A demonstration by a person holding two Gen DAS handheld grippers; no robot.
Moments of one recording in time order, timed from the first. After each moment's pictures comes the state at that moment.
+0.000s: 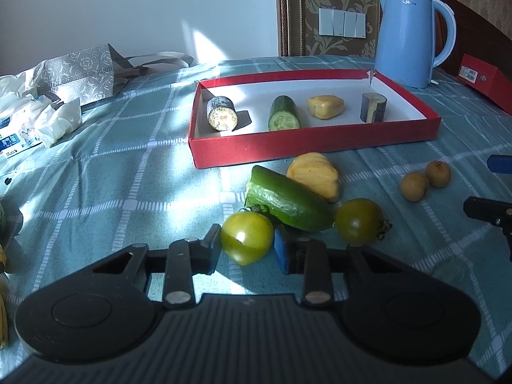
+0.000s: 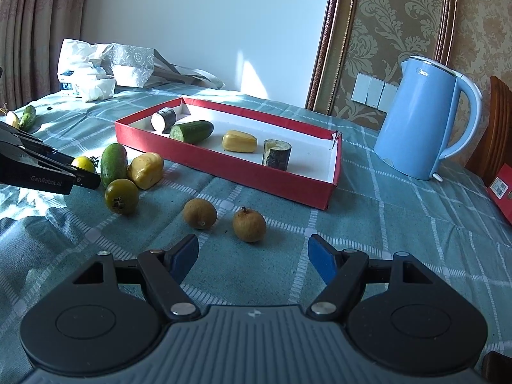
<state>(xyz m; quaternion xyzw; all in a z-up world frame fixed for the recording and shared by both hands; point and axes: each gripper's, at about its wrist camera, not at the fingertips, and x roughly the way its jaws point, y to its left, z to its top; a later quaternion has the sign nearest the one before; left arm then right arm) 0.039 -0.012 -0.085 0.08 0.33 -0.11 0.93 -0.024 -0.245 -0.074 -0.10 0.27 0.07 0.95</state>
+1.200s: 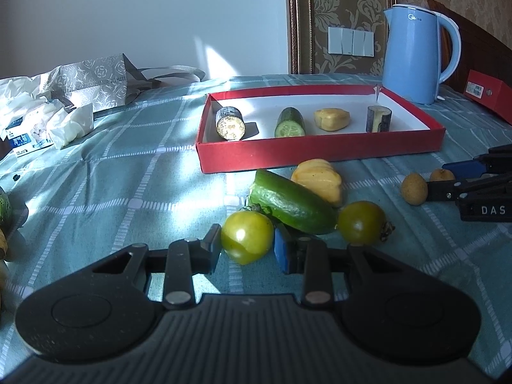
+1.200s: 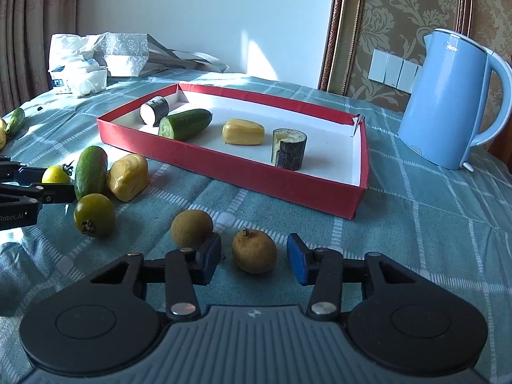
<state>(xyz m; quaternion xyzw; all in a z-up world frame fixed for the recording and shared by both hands) 0.026 -0.013 -0.095 0.06 0.29 -0.10 0.95 0.037 -0.241 -0.089 -0.08 0.31 0.09 0.94</state>
